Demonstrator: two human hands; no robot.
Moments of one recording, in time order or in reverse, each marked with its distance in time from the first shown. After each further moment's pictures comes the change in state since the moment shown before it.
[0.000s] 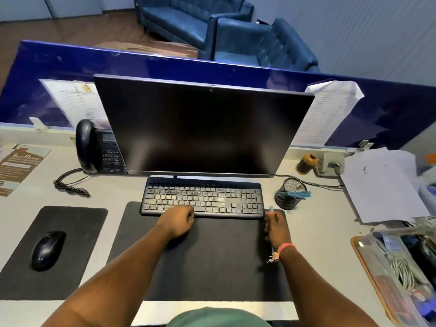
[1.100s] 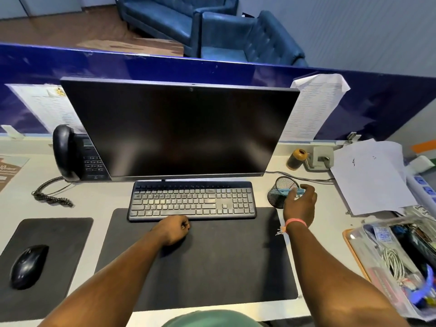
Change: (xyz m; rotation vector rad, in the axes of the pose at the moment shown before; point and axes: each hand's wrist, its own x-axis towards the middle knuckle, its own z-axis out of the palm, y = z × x) left_hand 0.012 0.009 0.012 -0.065 -0.212 -0.085; right_hand 0.027 -0.069 -0.055 -0.289 0.557 -0.148
